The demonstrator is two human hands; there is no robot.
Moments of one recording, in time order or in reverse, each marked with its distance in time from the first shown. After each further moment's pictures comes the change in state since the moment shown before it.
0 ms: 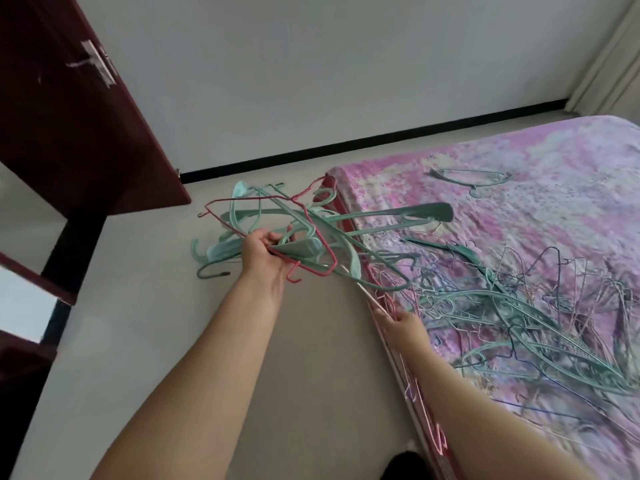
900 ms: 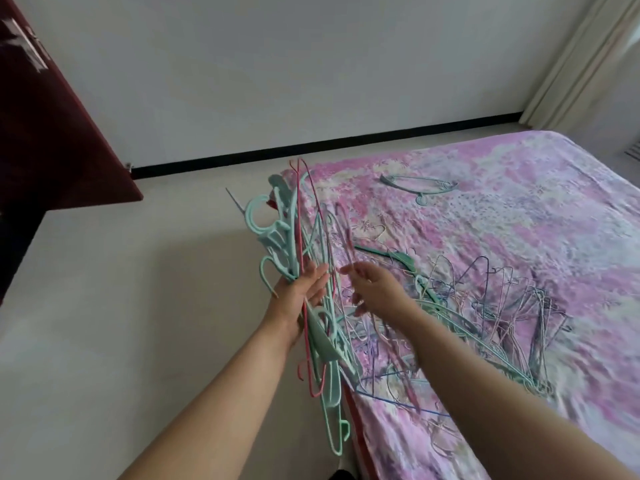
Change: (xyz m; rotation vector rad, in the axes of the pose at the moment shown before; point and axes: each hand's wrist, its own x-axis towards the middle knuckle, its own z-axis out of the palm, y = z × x) left_hand -0.038 -0.212 0.054 0.528 -0.366 -0.024; right_hand 0.011 -0.032 -0.191 0.193 -0.279 -0.271
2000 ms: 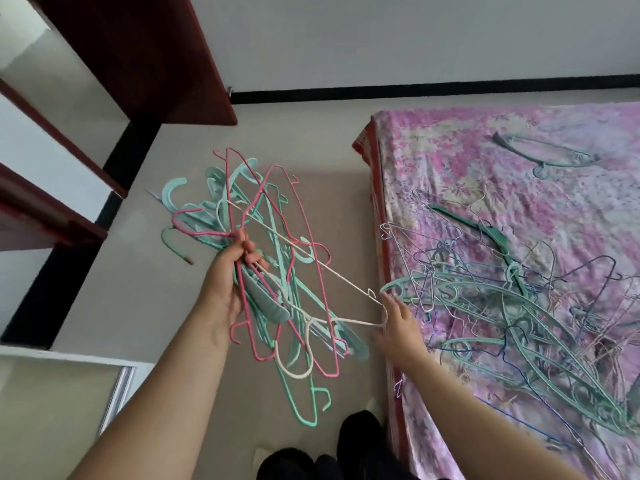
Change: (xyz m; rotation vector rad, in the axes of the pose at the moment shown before) left_hand -0.078 0.030 -0.160 -0.313 0.414 0.188; right_hand 0.010 0.171 0.112 -0.555 -0.147 0.035
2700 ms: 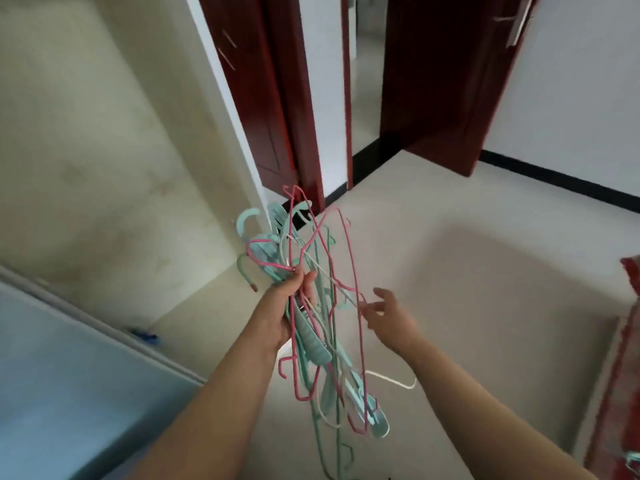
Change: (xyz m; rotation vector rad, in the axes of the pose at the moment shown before) left_hand -0.200 0.167 -0.362 -0.192 0.479 0.188; right_hand -0.145 -0.409 0.253 0.048 -0.541 -0.457
